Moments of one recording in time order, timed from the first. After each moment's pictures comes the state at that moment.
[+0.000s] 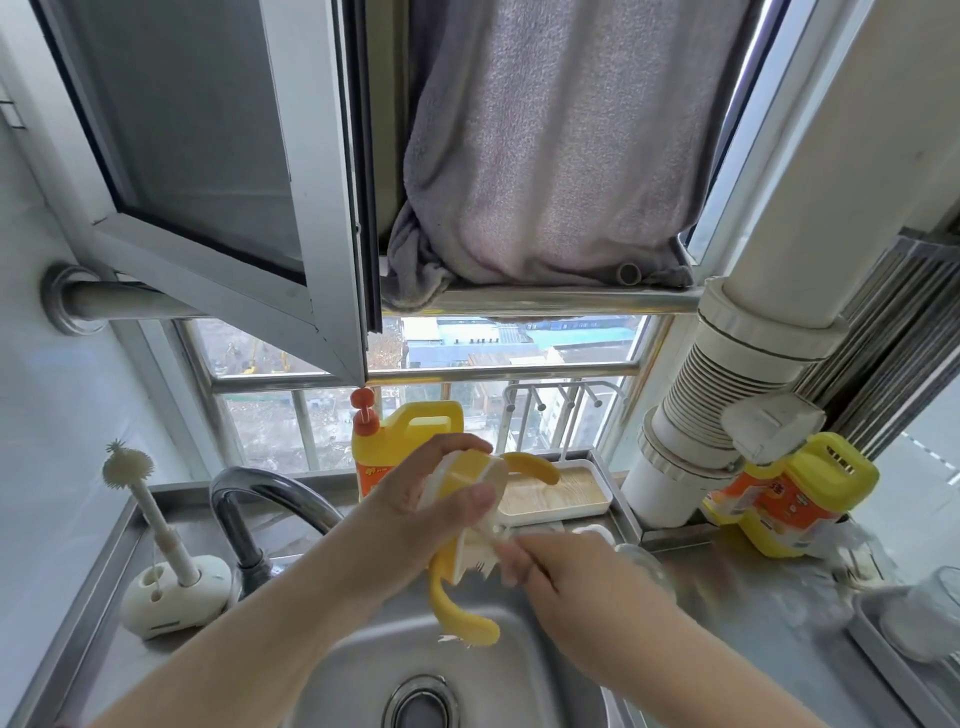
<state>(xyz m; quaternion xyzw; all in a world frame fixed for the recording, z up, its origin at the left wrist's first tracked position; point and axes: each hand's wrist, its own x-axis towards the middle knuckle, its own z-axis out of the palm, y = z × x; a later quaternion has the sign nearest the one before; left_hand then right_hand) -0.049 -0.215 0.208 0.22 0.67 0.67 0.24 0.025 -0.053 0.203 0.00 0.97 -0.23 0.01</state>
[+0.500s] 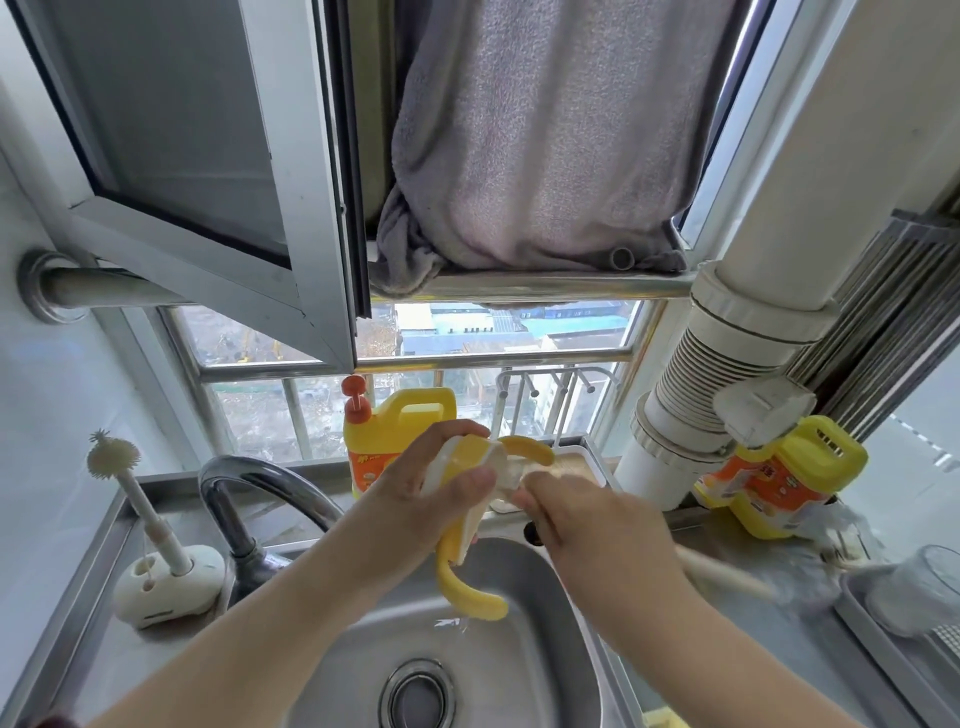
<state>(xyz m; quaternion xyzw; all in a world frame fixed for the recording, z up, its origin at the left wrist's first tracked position) -0.051 -0.204 0.197 0.21 0.68 0.67 0.21 0.013 -0.038 0.189 -0.01 0.99 -0.05 -0.17</state>
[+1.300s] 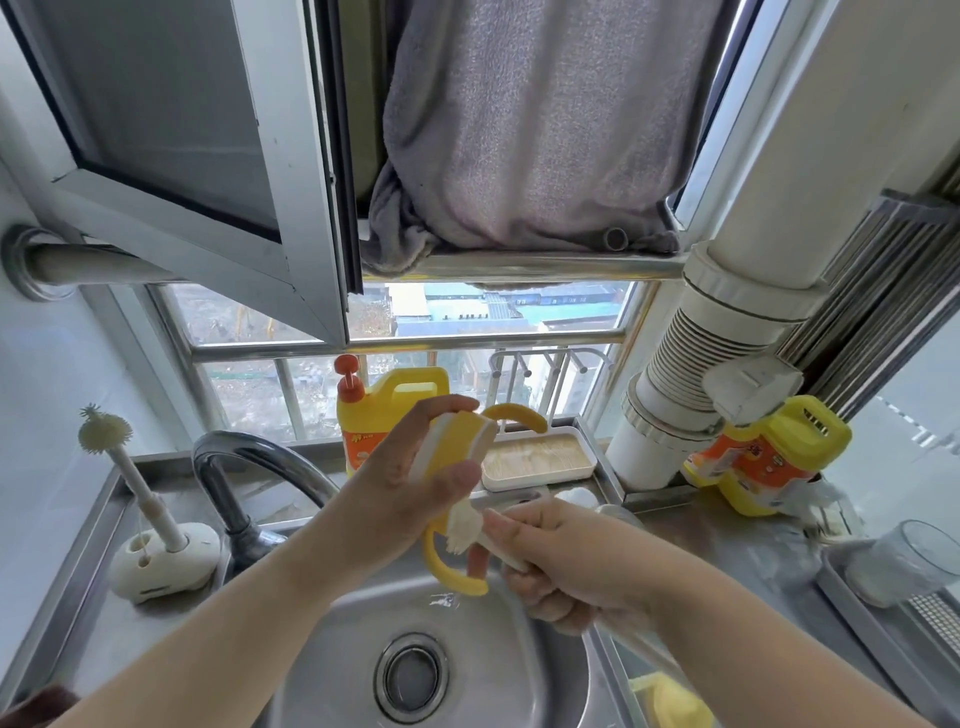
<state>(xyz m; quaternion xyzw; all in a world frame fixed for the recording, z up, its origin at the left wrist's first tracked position) -0.052 -0.208 0.182 0.28 0.68 0.66 0.17 0.025 -0.048 0.204 0.10 0.74 -0.61 0.26</state>
